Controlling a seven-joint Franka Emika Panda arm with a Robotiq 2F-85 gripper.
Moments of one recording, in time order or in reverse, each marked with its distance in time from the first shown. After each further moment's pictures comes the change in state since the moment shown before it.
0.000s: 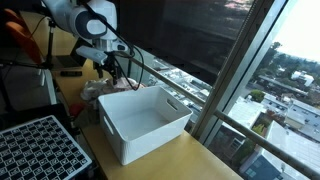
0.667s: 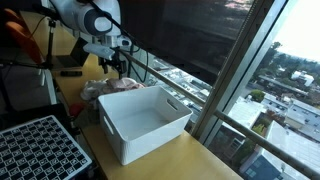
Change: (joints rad) arm 0.017 0.061 0.005 0.113 -0.036 -0.006 -0.014
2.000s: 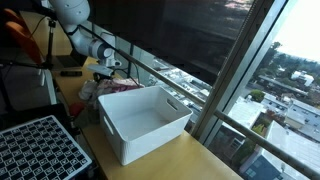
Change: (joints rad) arm 0.211 0.602 0.022 0.533 -0.118 -0.132 0.040
